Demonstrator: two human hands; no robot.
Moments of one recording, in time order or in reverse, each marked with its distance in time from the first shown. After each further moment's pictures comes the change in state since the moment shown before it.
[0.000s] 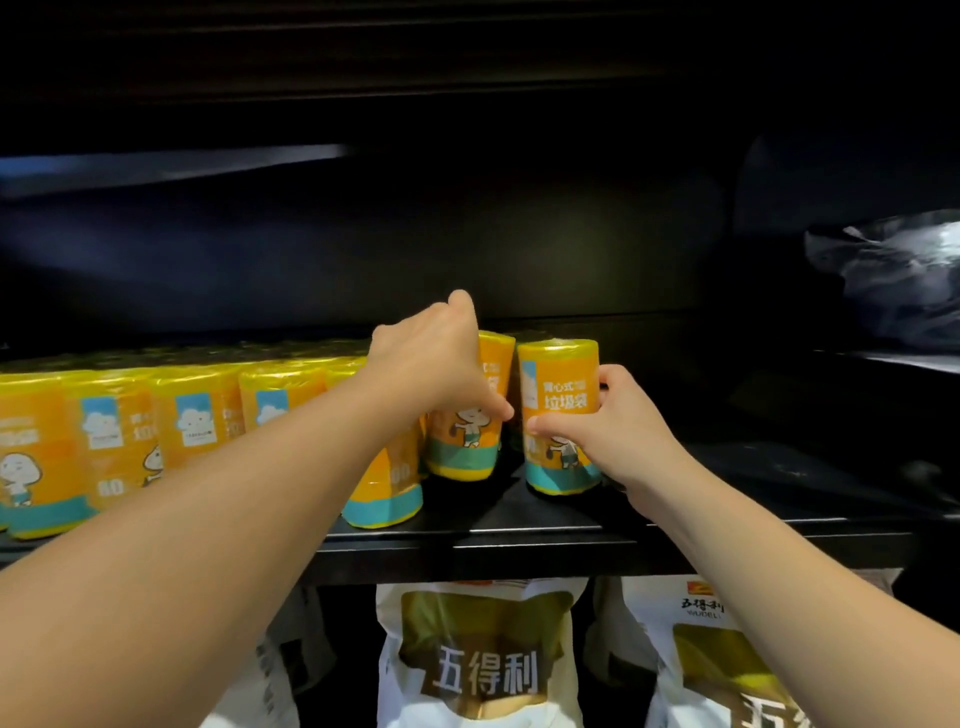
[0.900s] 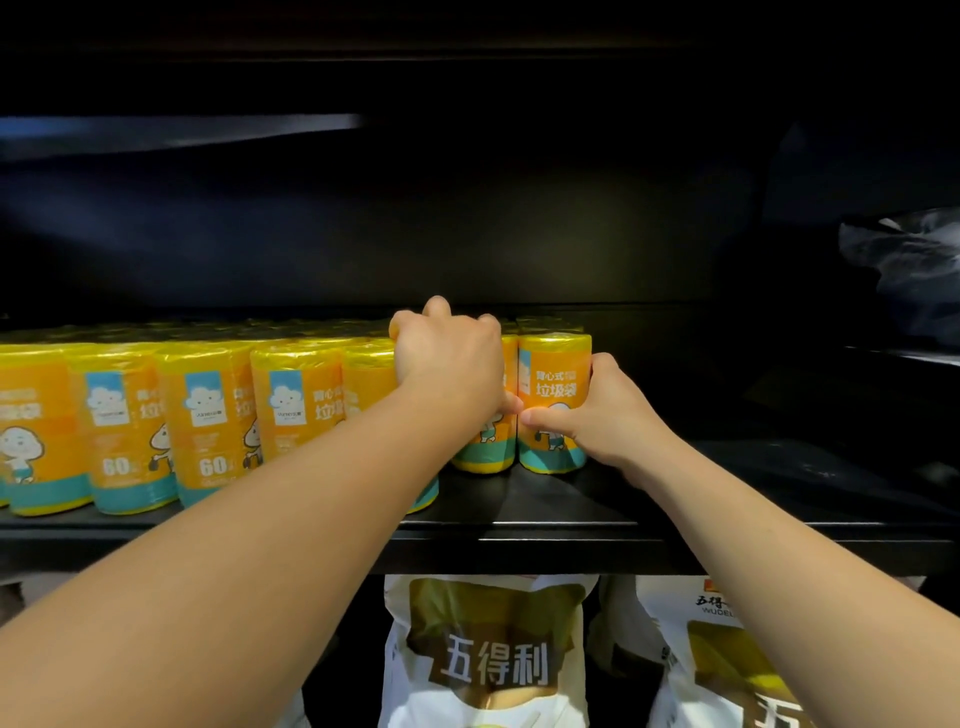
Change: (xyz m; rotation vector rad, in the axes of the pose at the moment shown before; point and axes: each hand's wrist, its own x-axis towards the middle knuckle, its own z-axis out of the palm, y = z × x) left_hand 0.002 0.002 0.024 0.386 -0.032 -0.031; right_hand 0.029 0.004 0.024 -0.307 -0.034 -0.015
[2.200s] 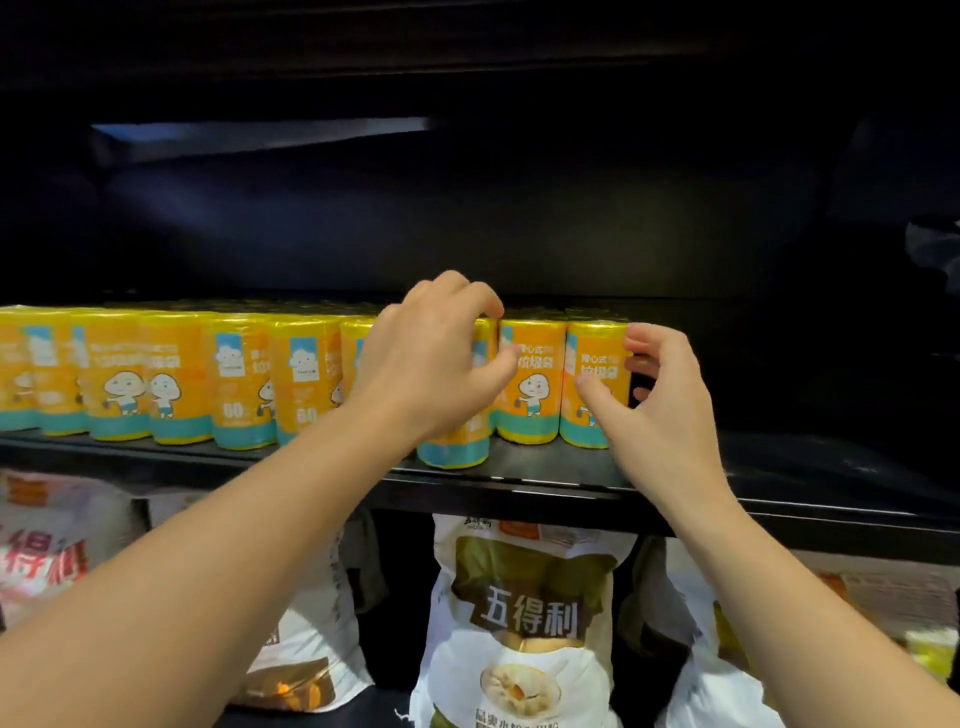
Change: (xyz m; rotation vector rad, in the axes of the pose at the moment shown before) left_hand -0.084 -0.058 -0.006 -0.580 0.452 0.077; right_hand -0.078 -0.022 -0.002 0.183 0.315 -0.333
